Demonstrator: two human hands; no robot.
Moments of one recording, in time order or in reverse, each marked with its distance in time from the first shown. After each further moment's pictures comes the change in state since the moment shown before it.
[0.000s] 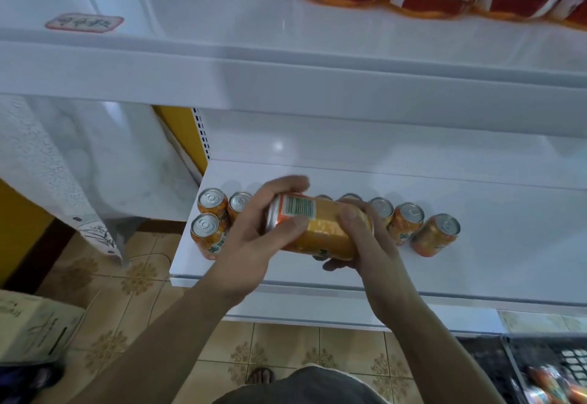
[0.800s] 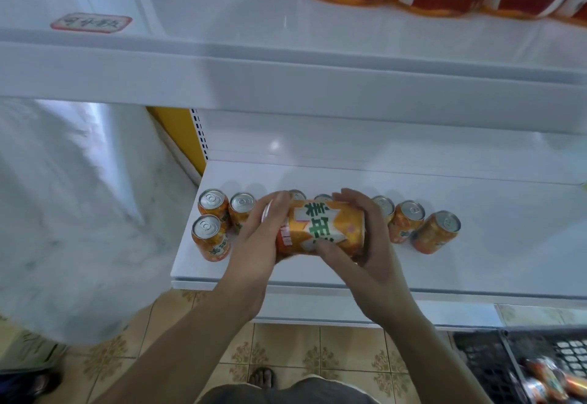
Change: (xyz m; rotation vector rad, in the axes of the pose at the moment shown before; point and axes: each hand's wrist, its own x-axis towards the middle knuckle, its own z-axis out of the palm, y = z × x) left_hand 0.004 -0.011 0.003 -0.143 0.255 -0.278; right_hand -0.004 0.015 0.007 -0.294 0.018 -0.218
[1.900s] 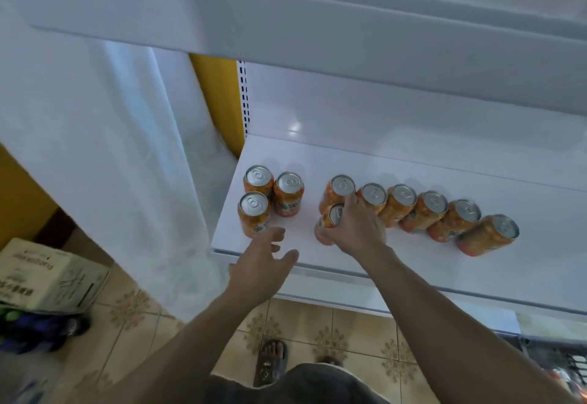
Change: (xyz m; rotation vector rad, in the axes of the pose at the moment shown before) left_hand 0.026 -0.070 -0.117 0.836 0.099 -0.095; right_hand 0.094 0.095 0.075 -1.185 -0.188 0.346
